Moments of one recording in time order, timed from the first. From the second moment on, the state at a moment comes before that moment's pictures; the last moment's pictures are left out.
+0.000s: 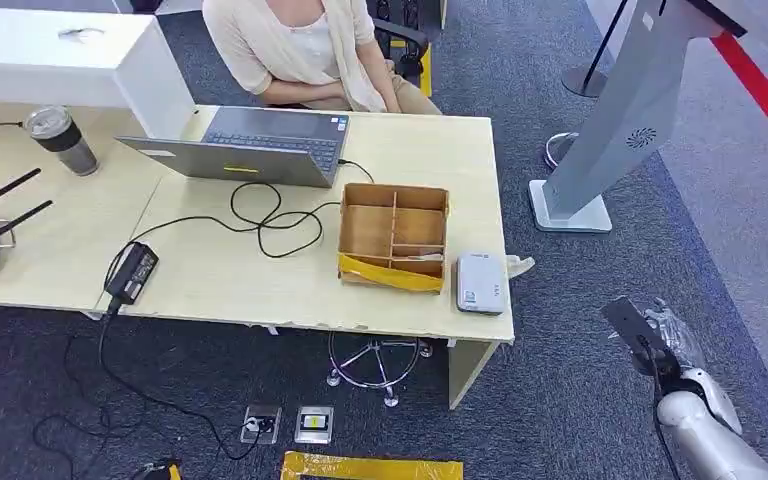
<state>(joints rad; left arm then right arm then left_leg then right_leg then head) -0.15 0.31 -1.11 -0.17 1.08 0.08 0.10 -0.59 -0.41 0.53 -0.32 0.43 -0.37 -0.35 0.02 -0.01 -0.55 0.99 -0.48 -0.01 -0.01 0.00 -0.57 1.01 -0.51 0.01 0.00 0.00</state>
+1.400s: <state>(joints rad) -0.16 0.30 -1.16 -0.17 1.08 0.08 0.07 -0.64 -0.14 0.66 -0.64 0.48 -0.32 -0.34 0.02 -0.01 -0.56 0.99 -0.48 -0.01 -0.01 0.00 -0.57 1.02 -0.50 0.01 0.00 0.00</state>
